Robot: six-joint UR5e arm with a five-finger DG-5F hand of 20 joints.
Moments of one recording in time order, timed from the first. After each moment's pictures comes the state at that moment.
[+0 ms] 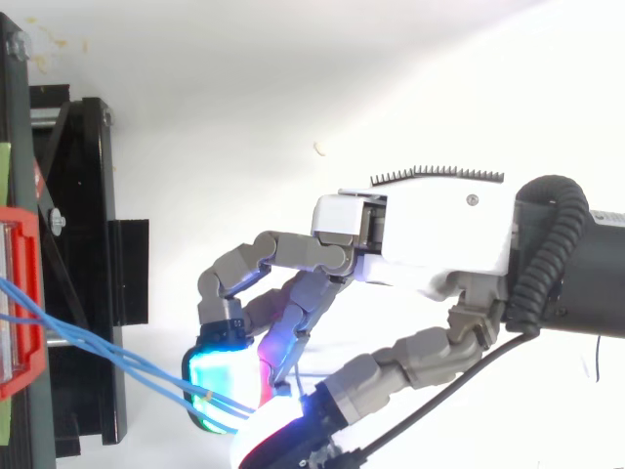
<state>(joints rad) 0.21 -2.20 -1.20 -3.03 -1.23 0.11</state>
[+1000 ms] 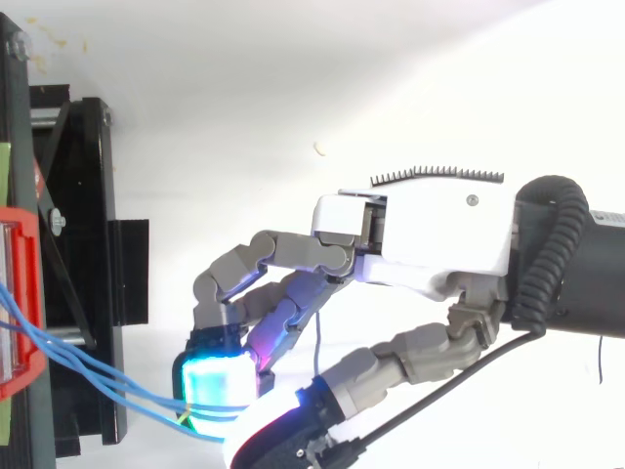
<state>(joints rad) 0.21 -2.20 -1.20 -3.03 -1.24 0.11</state>
